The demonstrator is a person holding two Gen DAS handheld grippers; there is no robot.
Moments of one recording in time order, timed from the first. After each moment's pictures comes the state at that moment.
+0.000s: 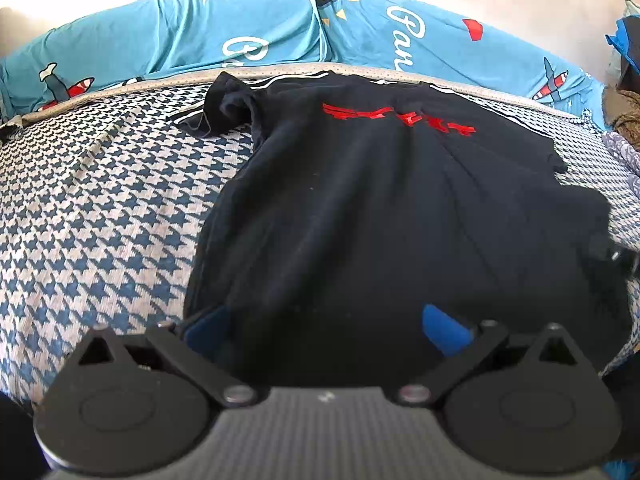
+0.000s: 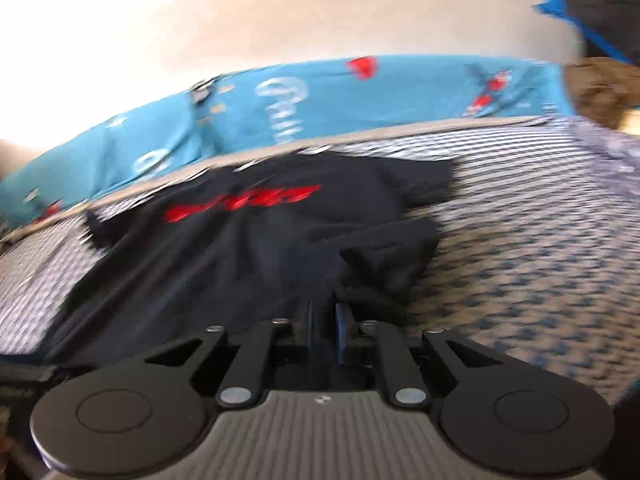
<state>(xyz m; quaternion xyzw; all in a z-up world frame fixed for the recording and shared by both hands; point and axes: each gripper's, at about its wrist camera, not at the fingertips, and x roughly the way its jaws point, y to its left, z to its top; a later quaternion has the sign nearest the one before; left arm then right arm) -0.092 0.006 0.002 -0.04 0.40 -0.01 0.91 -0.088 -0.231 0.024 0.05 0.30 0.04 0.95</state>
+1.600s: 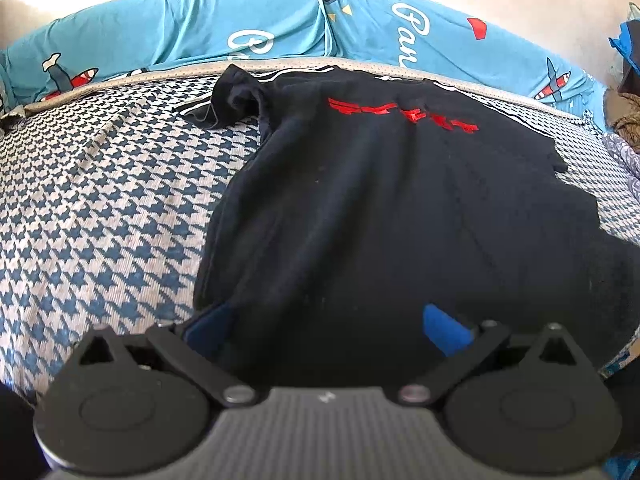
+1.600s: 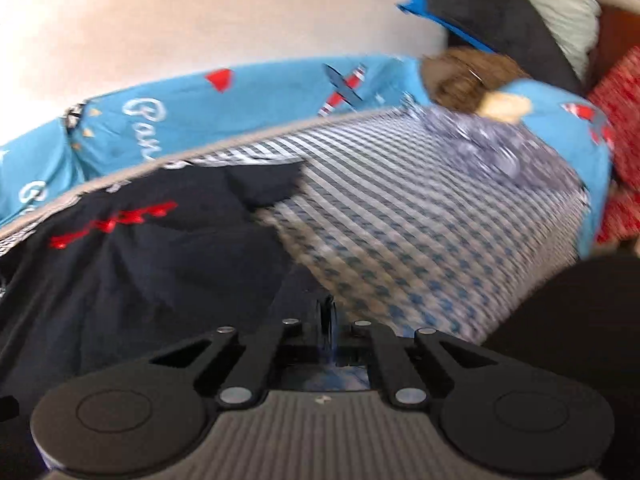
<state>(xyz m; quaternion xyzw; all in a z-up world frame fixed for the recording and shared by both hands) -0.097 0.011 0.004 -0.05 0.41 -0.01 0.91 -0.131 -0.267 0.051 0.07 0.31 -0.20 0.93</state>
